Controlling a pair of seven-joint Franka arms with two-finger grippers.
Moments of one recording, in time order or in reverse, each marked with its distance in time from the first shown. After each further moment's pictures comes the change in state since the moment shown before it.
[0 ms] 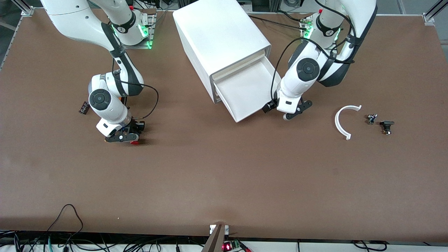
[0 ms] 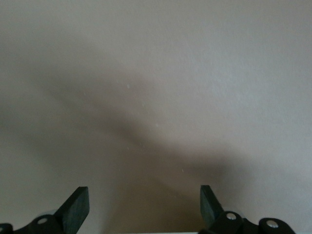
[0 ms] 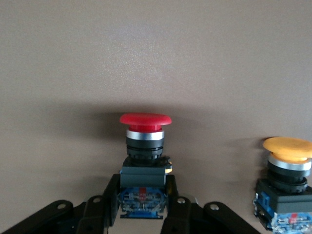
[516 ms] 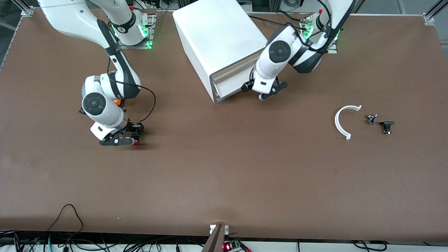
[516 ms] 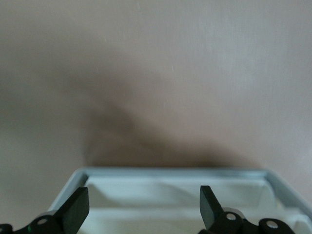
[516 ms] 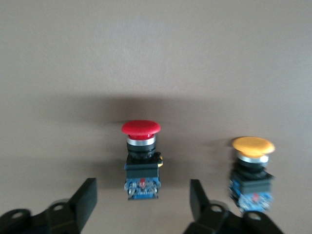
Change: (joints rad) left arm -0.008 -0.009 -0.211 -0.054 -0.069 -0.008 -0.130; right arm -0.001 -0.031 0.003 0.164 0.005 -0.263 0.049
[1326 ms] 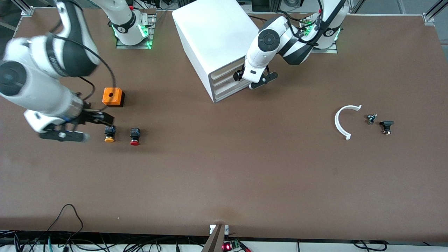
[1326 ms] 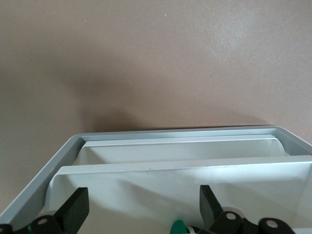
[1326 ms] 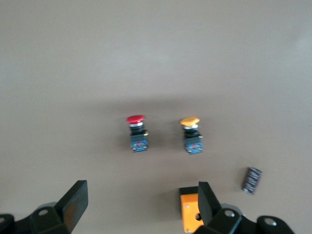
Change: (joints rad) left arm 0.013 -0.017 -0.079 -0.015 -0.024 -0.007 -0.005; right arm -0.087 -0.197 0.002 0.352 0.047 -0.535 0.015
